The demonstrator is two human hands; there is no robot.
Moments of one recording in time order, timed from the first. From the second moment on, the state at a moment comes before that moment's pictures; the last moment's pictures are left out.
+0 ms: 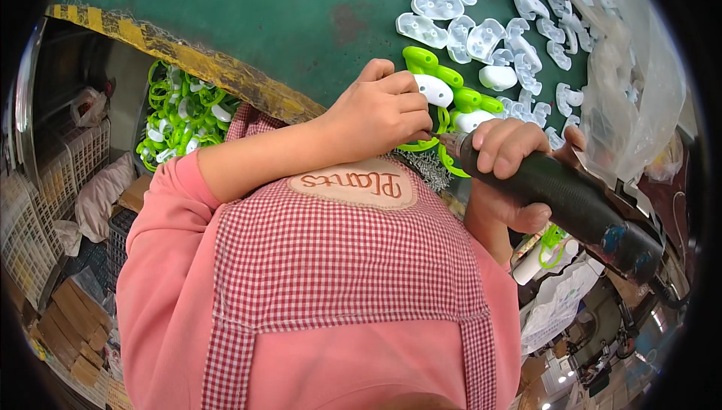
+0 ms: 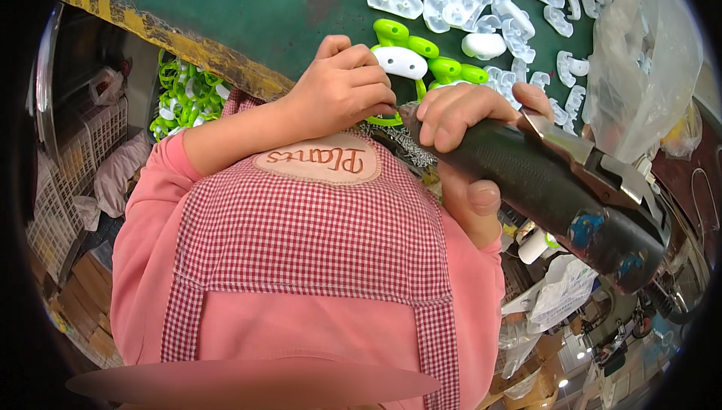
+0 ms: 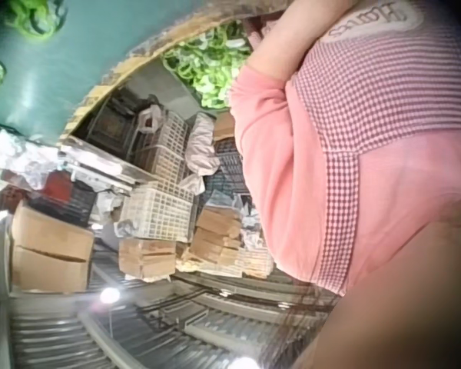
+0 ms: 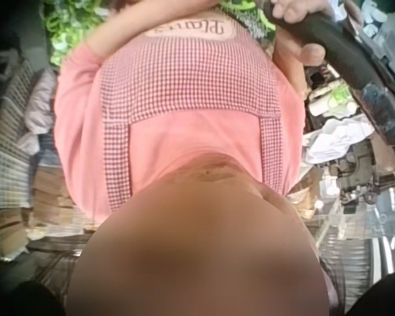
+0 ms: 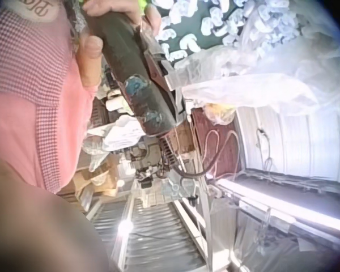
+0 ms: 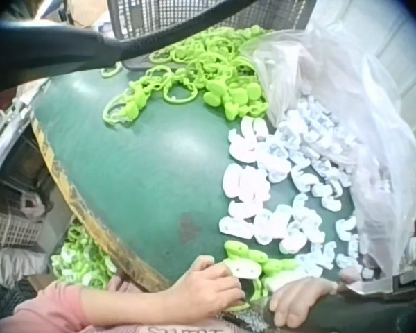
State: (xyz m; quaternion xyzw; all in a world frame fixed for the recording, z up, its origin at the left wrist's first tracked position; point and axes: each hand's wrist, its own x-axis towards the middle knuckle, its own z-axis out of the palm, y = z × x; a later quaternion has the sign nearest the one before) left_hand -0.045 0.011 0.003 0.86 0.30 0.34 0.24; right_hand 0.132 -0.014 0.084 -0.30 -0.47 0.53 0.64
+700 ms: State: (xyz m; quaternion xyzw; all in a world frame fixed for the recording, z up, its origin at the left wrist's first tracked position) left_hand -0.048 0.045 -0.016 0.82 0.36 0.37 0.25; right_hand 0.116 0.057 0.034 -0.30 -0.58 0.49 0.58
